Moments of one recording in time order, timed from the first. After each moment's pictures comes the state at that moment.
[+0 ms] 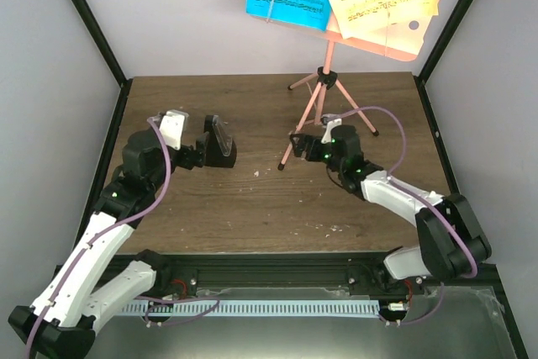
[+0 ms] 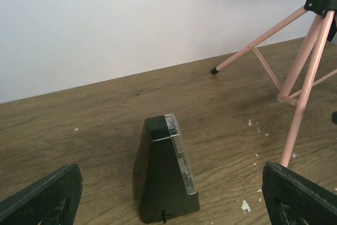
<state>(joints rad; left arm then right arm) -0.41 0.81 0.89 -0.39 -0.10 -0.01 0.52 1.39 0.71 0.29 -0.11 0.53</state>
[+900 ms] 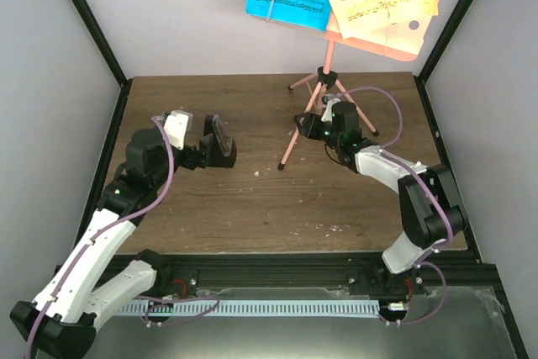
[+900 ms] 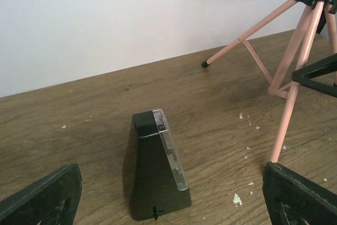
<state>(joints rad) -0.41 0.84 0.89 -0.39 -0.06 -0.01 0.36 1.59 0.94 0.24 -0.25 0.56</state>
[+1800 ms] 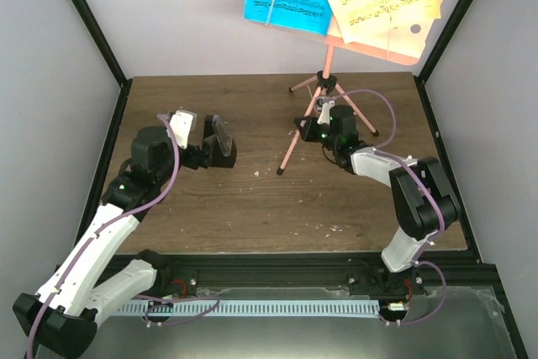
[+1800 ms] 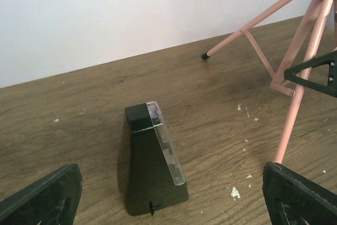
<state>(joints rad) -0.41 0.88 0.89 -0.39 -0.04 -0.01 0.36 1.70 0.94 0.38 -0.31 0.53</state>
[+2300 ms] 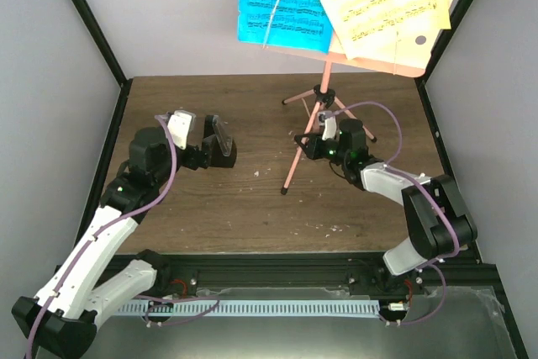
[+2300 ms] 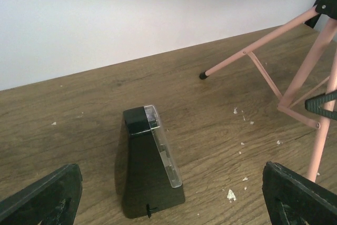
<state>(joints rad) -0.41 0.87 0.89 -0.39 -0.03 -0.02 0.36 1.53 0.74 0.41 -0.49 0.46</state>
